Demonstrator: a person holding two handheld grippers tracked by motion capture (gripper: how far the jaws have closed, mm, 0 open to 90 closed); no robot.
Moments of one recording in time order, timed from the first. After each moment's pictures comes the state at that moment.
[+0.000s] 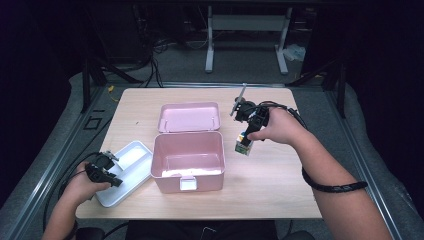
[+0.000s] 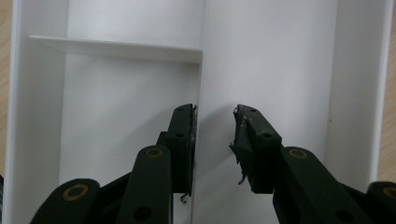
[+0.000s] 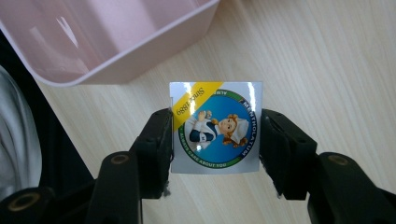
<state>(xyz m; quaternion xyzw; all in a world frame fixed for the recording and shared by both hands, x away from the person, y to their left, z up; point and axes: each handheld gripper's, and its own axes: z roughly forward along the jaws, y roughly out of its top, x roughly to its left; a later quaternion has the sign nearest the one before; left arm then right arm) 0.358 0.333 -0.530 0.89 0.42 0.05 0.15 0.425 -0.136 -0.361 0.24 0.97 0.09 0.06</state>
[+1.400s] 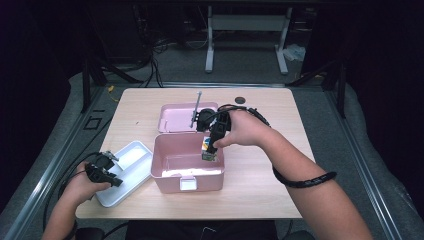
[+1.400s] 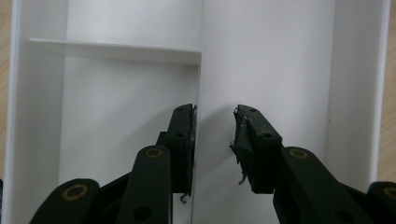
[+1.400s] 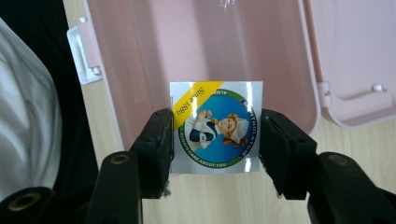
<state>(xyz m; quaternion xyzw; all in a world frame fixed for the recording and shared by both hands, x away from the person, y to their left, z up) 0.358 0.333 -0.530 0.89 0.42 0.05 0.15 0.402 -0.041 -0.360 0.08 0.99 0.11 0.05</state>
